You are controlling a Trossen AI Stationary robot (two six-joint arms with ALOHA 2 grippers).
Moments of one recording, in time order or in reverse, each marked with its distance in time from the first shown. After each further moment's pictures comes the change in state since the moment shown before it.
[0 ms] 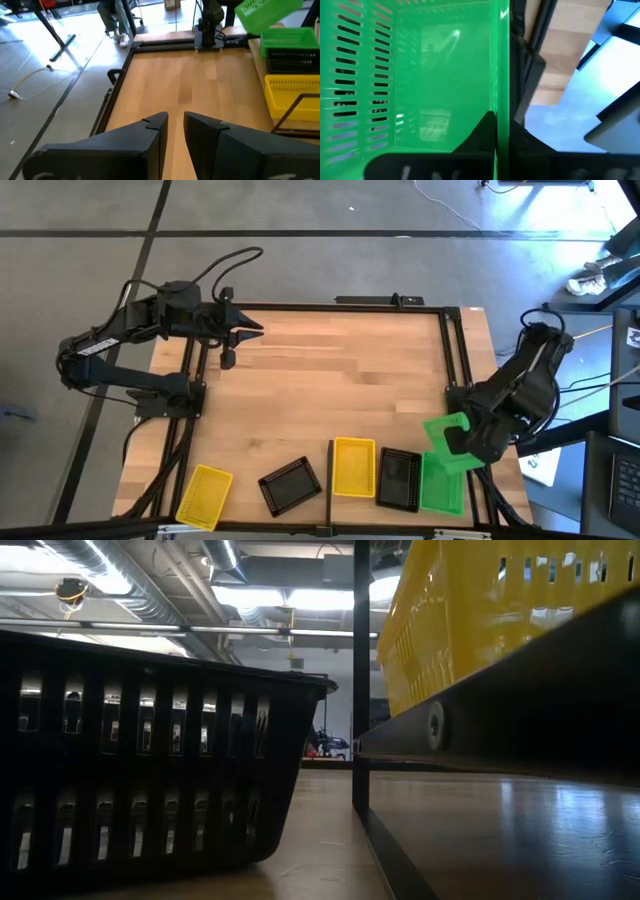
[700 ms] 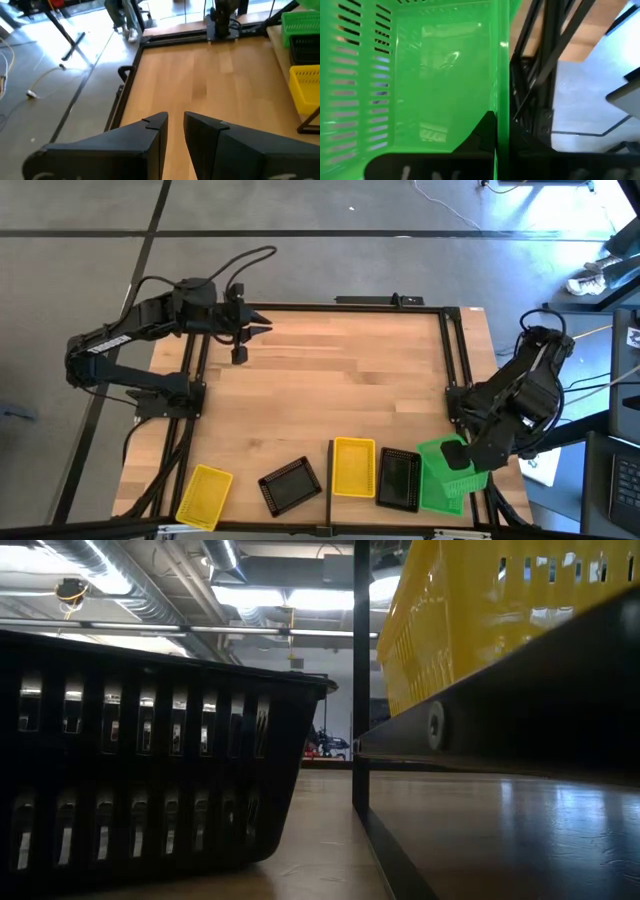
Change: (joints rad) left arm 0.035 0.068 0.000 0.040 -0.023 0.078; right arm -0.012 0.076 0.140 0.145 -0.084 0.005
